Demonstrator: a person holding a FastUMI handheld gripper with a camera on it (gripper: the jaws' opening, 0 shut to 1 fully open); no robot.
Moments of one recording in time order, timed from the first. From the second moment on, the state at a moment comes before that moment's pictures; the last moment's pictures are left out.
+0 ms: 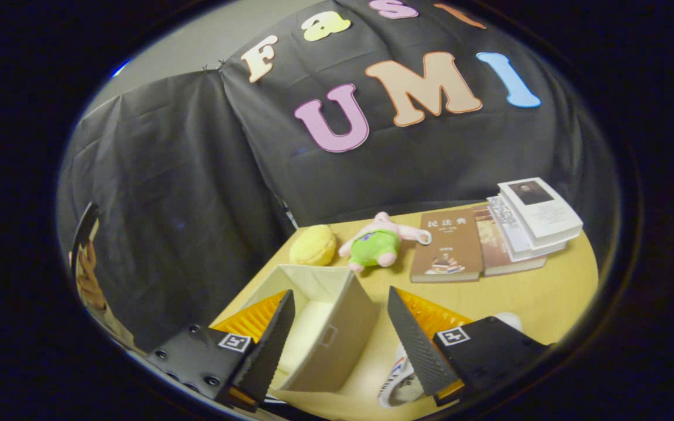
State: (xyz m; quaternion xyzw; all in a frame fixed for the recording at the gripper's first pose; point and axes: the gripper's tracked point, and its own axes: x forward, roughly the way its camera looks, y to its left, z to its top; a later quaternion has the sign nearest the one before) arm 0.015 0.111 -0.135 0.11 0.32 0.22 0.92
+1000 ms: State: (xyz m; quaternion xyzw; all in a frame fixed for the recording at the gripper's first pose) arm -0.052 0.010 -0.327 -0.09 0.49 0.16 0.85
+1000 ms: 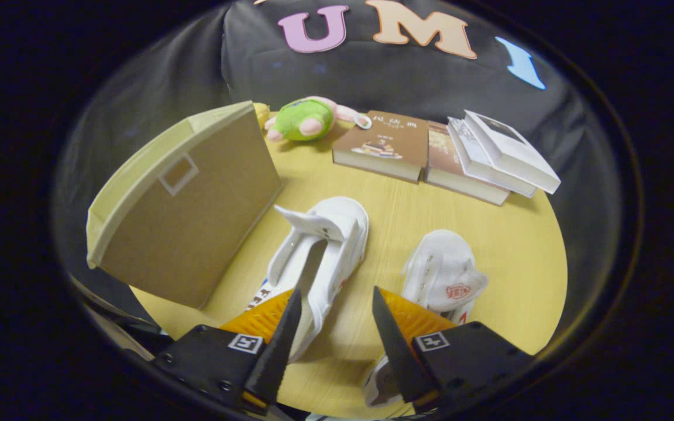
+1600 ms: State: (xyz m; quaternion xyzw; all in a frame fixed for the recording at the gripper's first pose) arm -0.061 0.030 -0.340 -0.01 0.56 0.12 0.82
